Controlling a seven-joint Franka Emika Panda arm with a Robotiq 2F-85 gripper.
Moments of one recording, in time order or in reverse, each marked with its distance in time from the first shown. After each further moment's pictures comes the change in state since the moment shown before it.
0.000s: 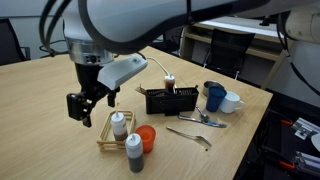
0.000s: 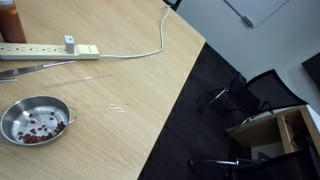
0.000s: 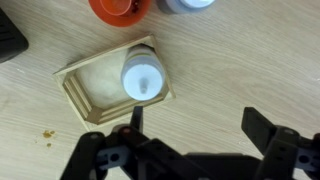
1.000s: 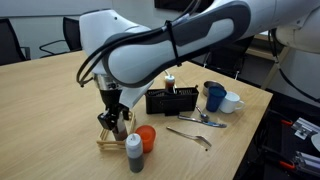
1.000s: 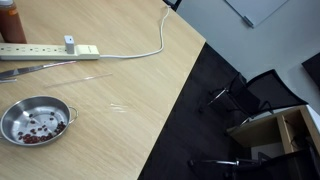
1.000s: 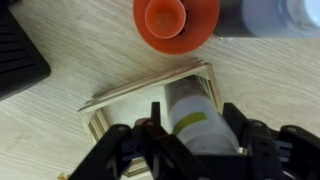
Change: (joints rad) arm -0.038 0.068 -0.033 -0.073 -0.012 0.019 -0.051
